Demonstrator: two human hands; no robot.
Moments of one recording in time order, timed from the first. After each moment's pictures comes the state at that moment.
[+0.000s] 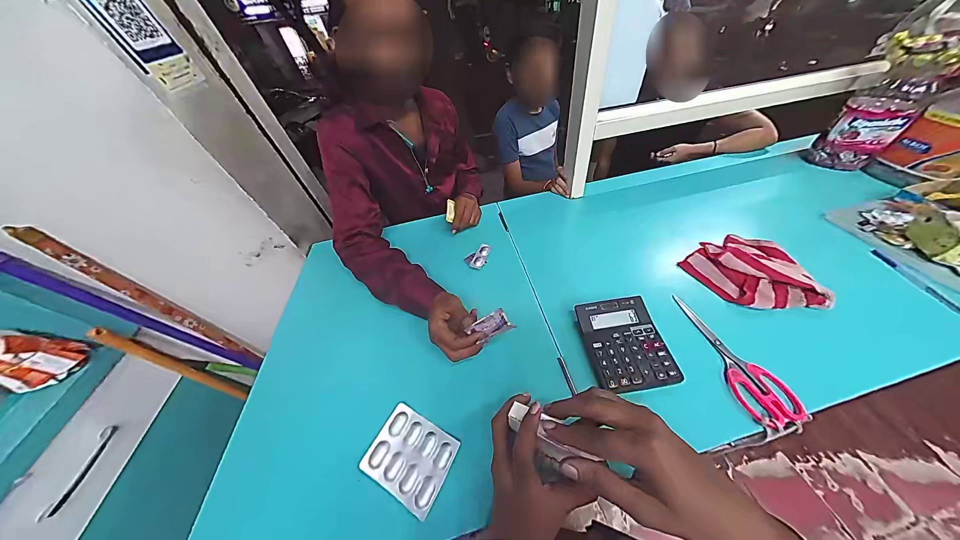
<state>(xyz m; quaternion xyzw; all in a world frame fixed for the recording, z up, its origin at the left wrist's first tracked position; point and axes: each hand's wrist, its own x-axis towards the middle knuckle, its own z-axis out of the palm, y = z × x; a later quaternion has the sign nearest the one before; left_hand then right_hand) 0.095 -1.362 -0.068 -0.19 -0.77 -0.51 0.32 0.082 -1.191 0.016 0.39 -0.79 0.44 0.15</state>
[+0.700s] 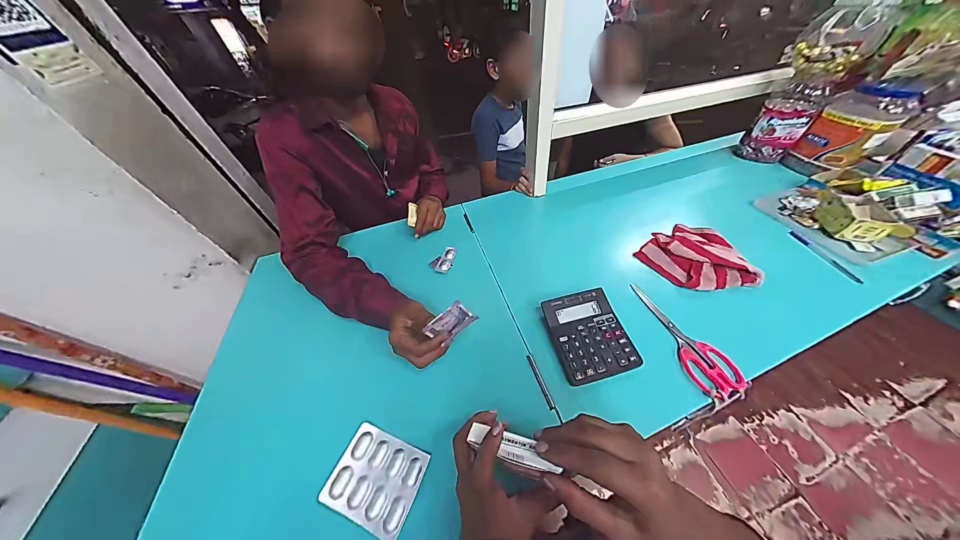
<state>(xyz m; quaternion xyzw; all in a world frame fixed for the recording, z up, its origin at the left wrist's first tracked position) 0.101 -1.365 -0.076 -0.16 -0.75 -0.56 0.30 0.103 -1.194 -0.009 0.37 -0.77 0.43 0.29</state>
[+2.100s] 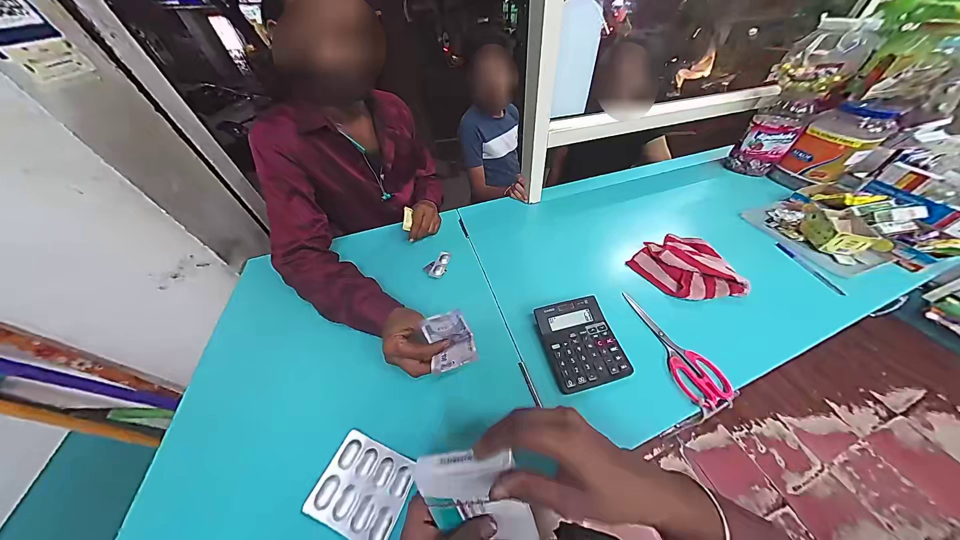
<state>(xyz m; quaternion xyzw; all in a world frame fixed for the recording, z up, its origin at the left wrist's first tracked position) 0.123 -1.432 -0.056 -0.13 -0.66 -0.74 -0.02 0.072 -1.213 0.020 0.42 -0.74 0.51 0.10</state>
